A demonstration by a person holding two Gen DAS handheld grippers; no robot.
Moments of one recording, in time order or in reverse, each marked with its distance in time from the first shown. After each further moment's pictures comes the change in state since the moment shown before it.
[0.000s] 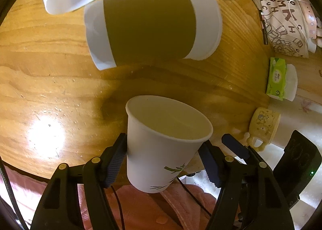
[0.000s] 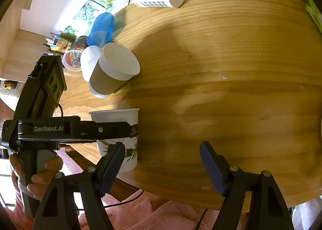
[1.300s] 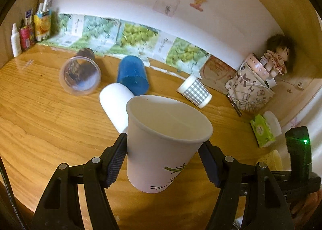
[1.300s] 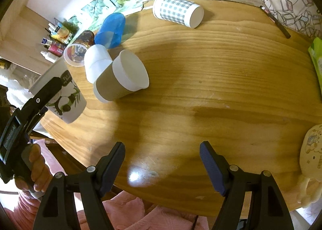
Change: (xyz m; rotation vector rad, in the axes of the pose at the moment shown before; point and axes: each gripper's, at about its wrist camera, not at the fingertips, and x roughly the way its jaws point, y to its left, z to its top) left arm -0.096 0.031 -0.059 0.249 -0.925 0.016; right arm -0.009 0.036 0.010 -0.143 -0.055 -0.164
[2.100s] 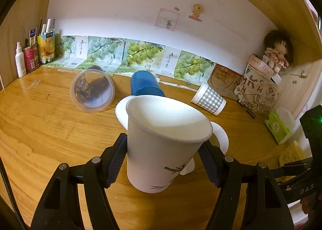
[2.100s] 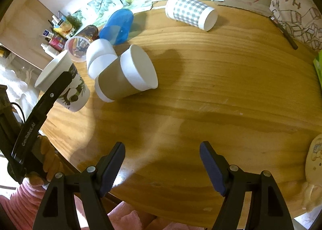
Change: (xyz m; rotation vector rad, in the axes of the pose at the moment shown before) left arm 0.010 0.027 -0.020 0.128 -0.168 0.038; right arm 0.021 0.019 -0.001 -0.068 -0.047 -0.029
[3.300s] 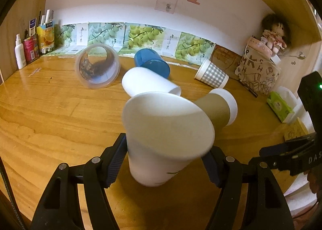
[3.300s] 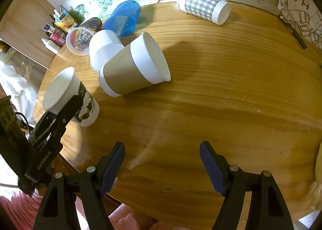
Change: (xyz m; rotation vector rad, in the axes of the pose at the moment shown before) left arm -0.002 0.016 -0.036 0.050 0.090 -0.005; right arm 0.018 0.015 -0.003 0.002 0.007 0.000
